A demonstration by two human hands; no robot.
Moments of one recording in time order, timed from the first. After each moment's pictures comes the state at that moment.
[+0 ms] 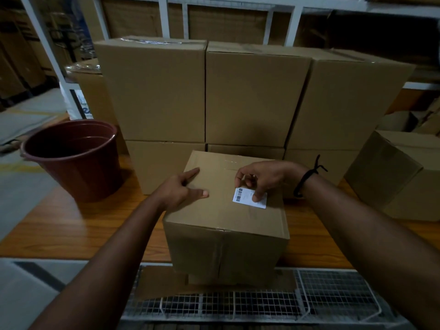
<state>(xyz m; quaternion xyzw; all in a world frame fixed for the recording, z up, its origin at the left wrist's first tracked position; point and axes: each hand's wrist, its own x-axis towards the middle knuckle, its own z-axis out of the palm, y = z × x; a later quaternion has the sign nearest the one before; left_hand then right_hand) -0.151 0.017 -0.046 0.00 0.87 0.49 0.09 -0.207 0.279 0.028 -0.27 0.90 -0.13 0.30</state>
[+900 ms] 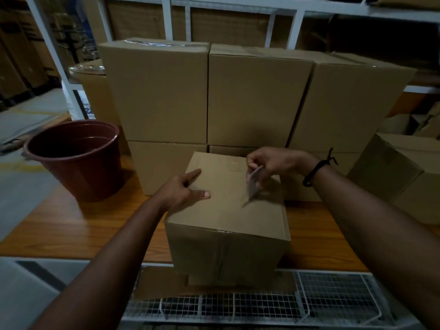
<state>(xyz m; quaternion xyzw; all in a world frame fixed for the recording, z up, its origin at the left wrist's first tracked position) -0.144 0.021 -0.038 -0.01 0.87 0.48 0.09 -0.218 0.293 0.052 -0.29 0.87 -0.30 0.28</state>
